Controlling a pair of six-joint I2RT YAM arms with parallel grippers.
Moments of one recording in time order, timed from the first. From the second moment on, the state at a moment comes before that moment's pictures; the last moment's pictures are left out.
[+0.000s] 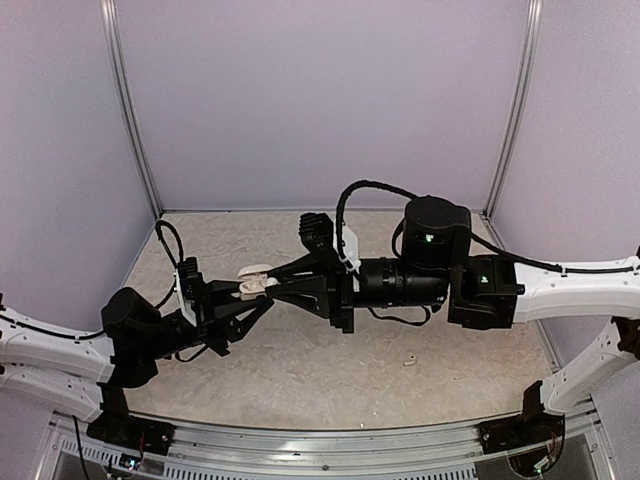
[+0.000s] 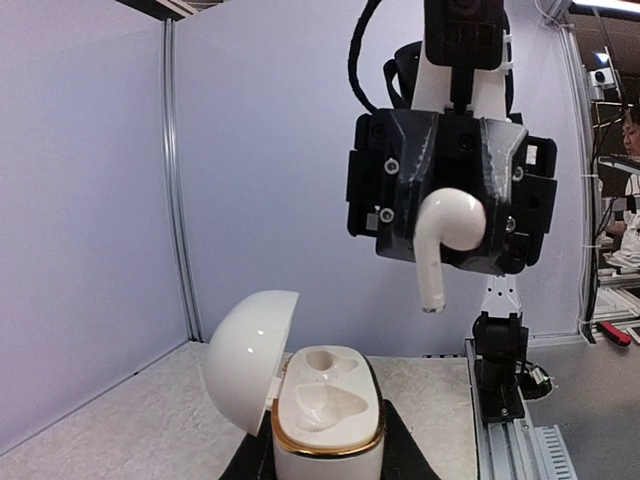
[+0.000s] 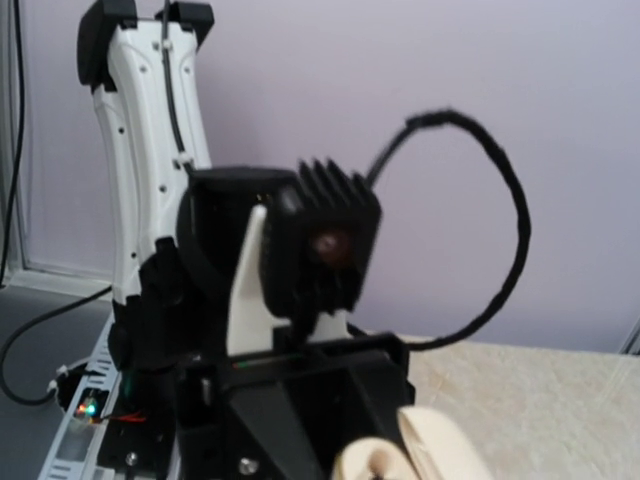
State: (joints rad) left arm -1.03 1.08 0.30 1.13 0.23 0.02; right arm 1.27 1.40 1.15 0.22 -0.27 -0.22
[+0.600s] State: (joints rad) left arm -1.10 1.08 0.30 1.11 0.23 0.12; right arm 1.26 1.42 1.15 0.20 -0.21 -0.19
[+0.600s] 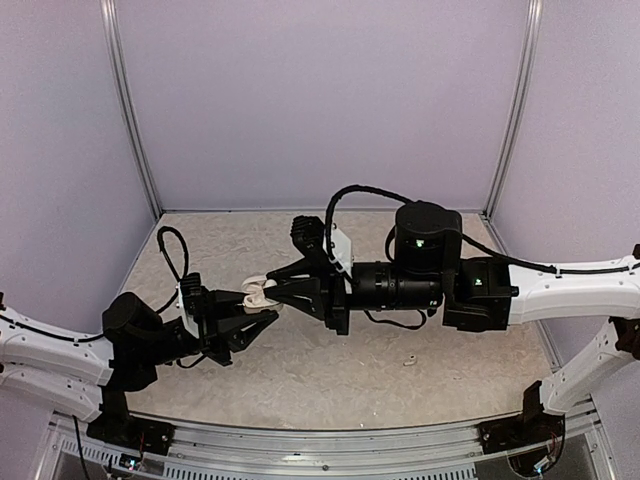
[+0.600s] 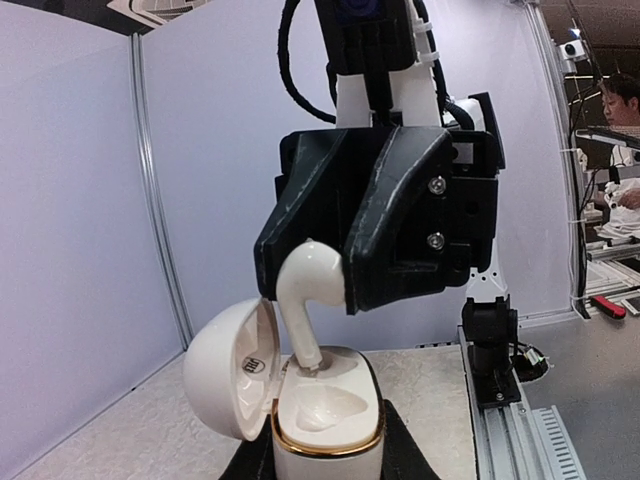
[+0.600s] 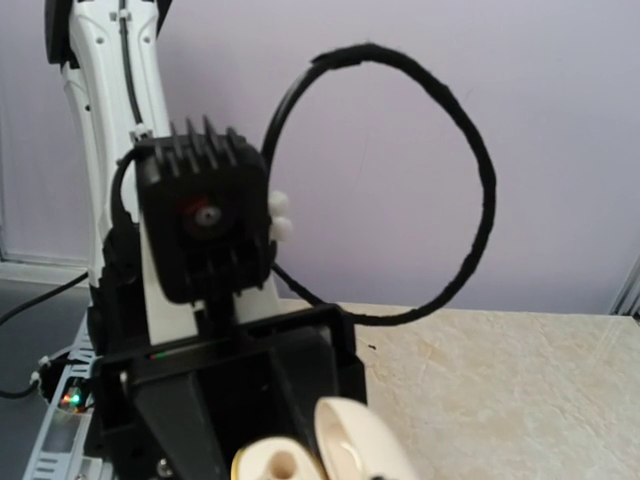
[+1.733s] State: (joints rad) left arm -1.10 1.07 0.30 1.10 0.20 0.12; right arm 1.26 1.39 1.11 0.20 -0.16 -0.24
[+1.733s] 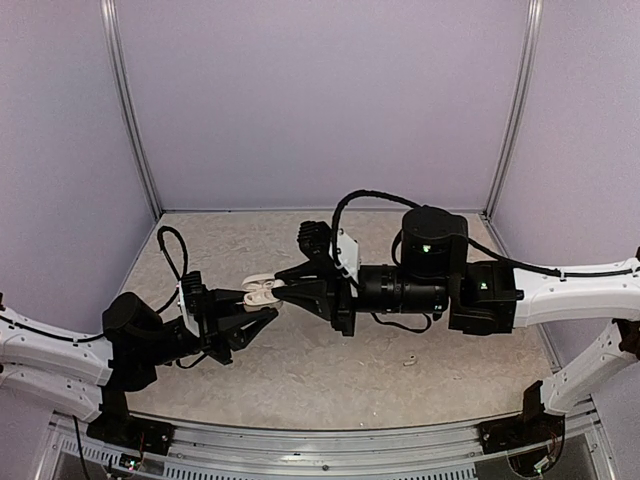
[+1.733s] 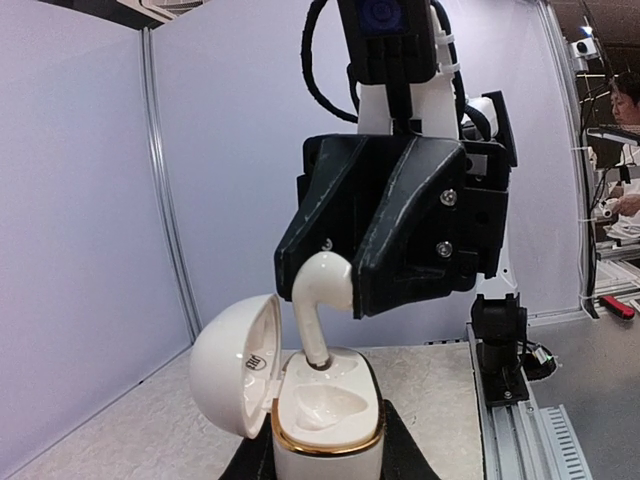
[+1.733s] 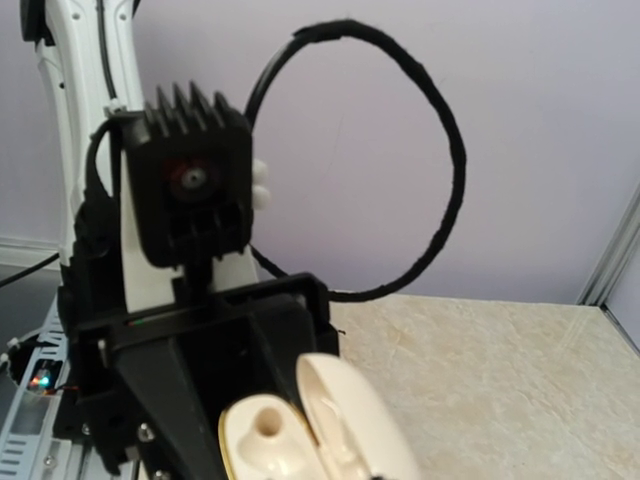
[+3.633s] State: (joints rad) left arm -1.07 1.09 0.28 1.06 0.28 0.06; right arm 1.26 1.38 1.05 0.15 -0.15 -0.37
